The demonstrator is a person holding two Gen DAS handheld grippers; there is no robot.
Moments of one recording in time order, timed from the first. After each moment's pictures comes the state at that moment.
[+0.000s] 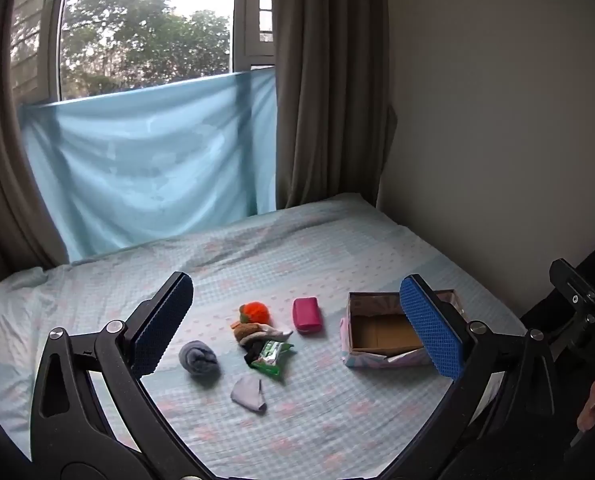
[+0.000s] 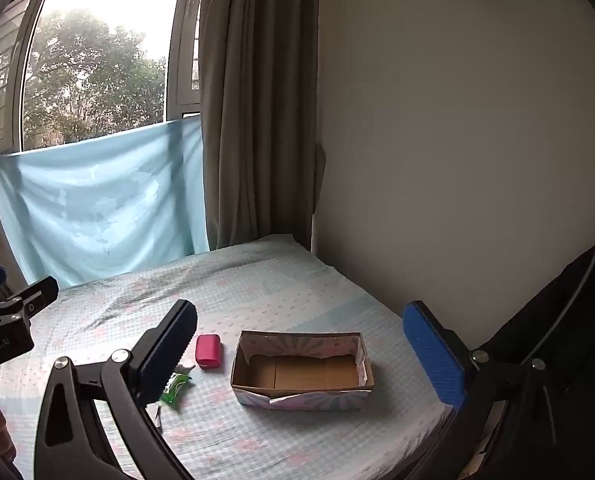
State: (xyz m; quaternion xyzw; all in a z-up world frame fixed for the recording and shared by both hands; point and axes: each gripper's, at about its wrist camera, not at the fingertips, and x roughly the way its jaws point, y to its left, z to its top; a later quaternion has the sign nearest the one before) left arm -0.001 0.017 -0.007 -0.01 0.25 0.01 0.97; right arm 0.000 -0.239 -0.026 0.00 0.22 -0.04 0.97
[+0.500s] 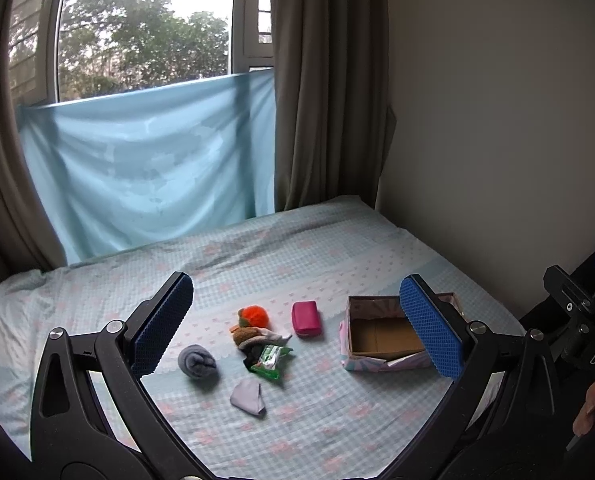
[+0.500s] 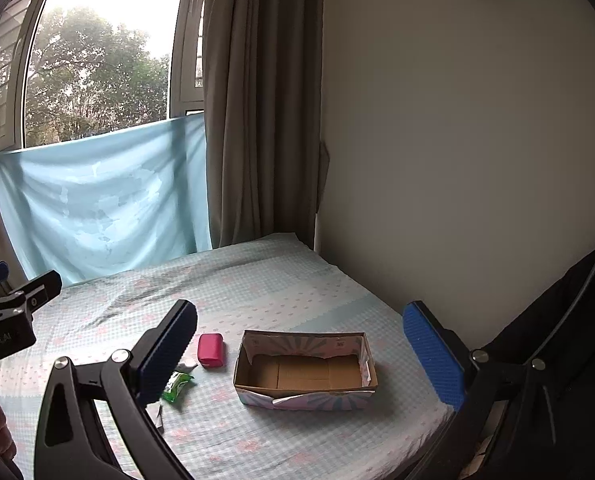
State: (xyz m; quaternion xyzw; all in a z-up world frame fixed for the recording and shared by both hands) left arm 0.004 0.021 -0.005 -0.01 0.25 0.01 0.97; right arm 0.000 -0.228 -0.030 -0.01 0.22 -0.04 0.97
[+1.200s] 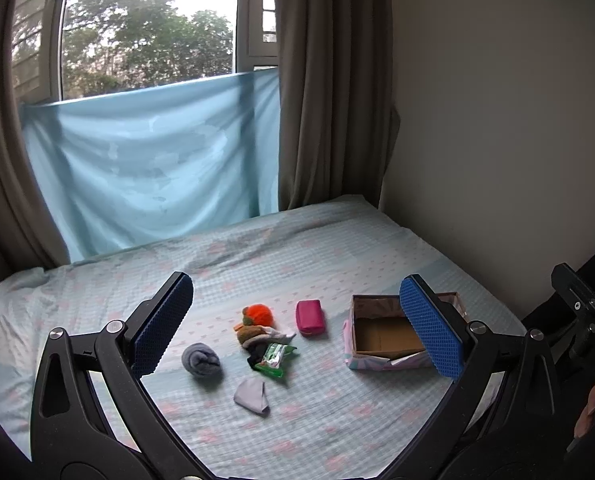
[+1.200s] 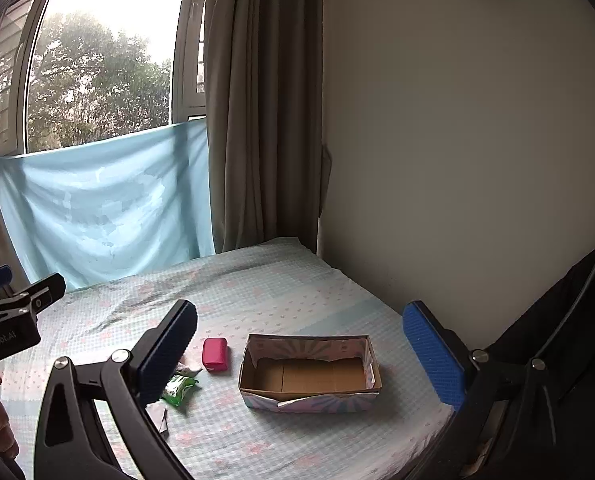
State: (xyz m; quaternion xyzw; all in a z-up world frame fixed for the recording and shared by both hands) left arm 0.003 0.024 -0.004 -0.01 0.25 0.01 0.97; right arm -0.002 -0.228 -0.024 0.00 0.21 -0.03 0.98
